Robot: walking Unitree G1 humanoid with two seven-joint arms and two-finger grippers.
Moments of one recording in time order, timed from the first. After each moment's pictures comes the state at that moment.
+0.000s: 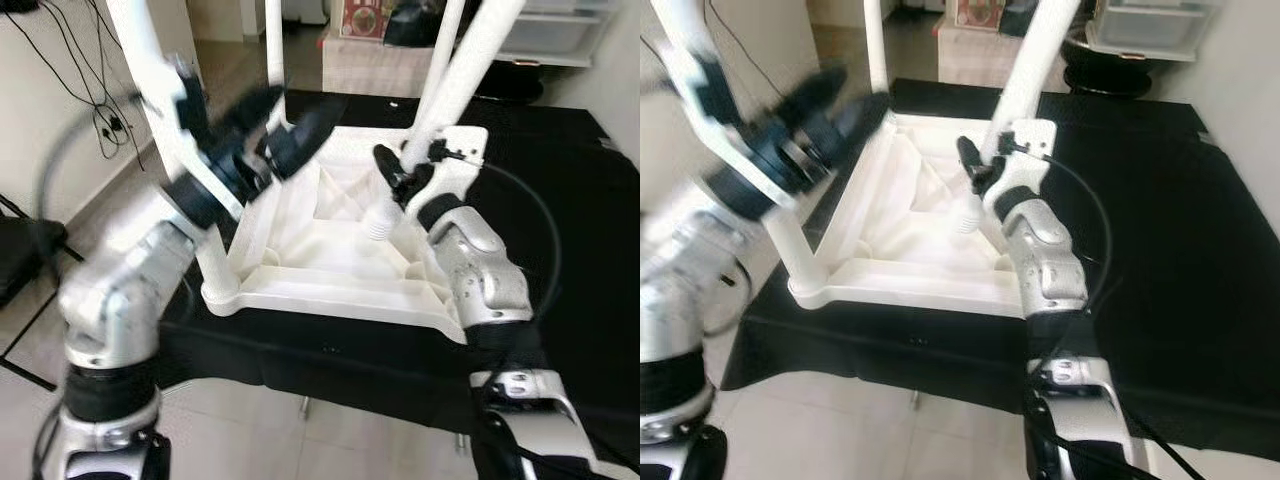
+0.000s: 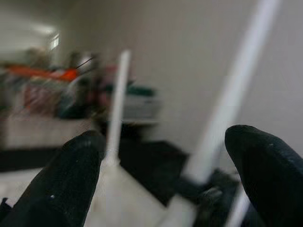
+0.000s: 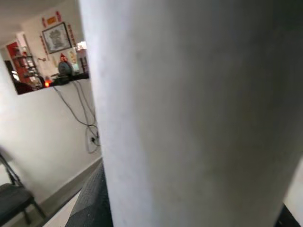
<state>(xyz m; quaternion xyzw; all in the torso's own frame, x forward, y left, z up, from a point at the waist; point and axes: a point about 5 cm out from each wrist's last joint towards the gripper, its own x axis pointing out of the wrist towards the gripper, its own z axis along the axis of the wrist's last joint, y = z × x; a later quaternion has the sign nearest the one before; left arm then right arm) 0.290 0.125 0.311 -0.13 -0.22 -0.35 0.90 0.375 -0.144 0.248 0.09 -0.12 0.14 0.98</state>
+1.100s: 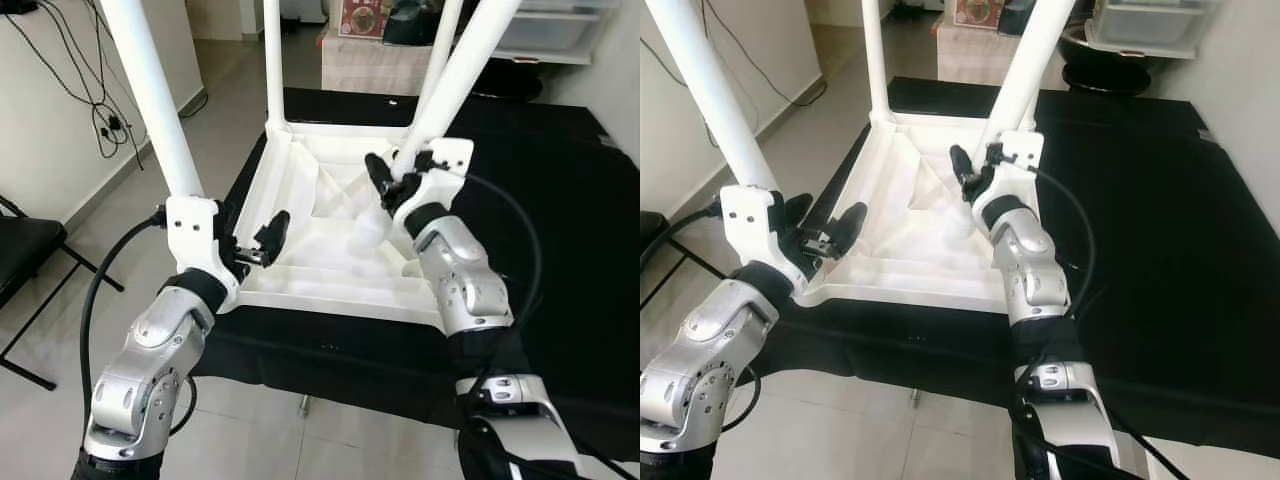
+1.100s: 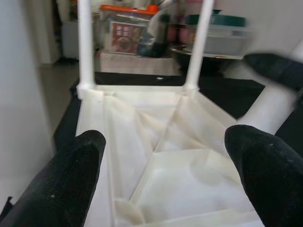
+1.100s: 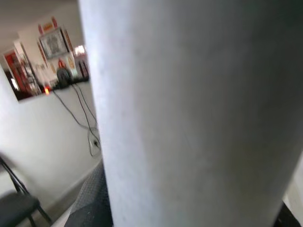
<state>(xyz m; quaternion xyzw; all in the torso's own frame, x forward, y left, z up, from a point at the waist) 0.267 0.136 0.219 -0.07 -0.11 -0.17 0.98 0.375 -0.130 0.246 0.13 -0.13 0.14 0.97</state>
